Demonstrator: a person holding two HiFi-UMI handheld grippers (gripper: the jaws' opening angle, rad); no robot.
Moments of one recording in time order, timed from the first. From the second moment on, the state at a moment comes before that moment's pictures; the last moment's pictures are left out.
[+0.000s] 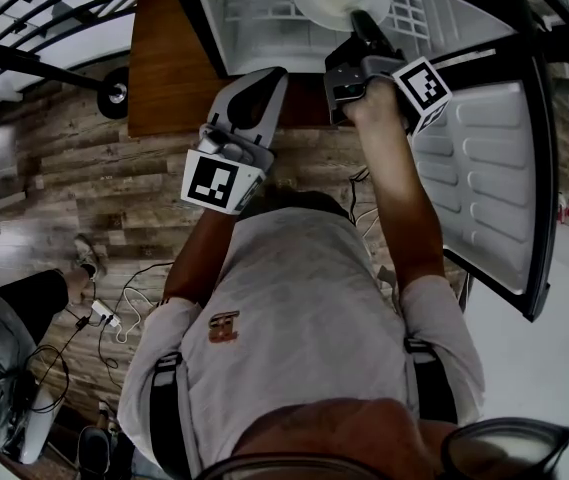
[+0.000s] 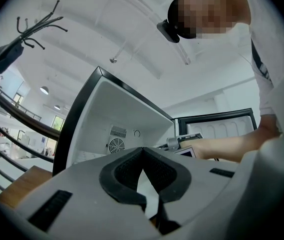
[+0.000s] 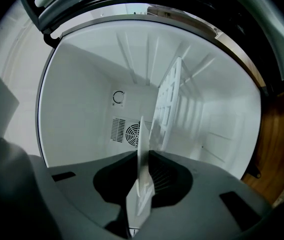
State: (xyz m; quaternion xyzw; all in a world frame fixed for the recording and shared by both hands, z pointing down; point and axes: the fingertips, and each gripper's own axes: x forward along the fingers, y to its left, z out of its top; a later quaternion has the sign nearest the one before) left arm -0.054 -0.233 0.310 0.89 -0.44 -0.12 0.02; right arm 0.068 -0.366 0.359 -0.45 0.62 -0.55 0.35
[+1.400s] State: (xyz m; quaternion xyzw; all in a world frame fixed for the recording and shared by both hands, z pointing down) left arm -0.056 -0.243 0.317 0.89 -0.43 -0.11 0.03; right arm 0.006 -0.344 0.348 -0.36 0.82 -0.43 0.11
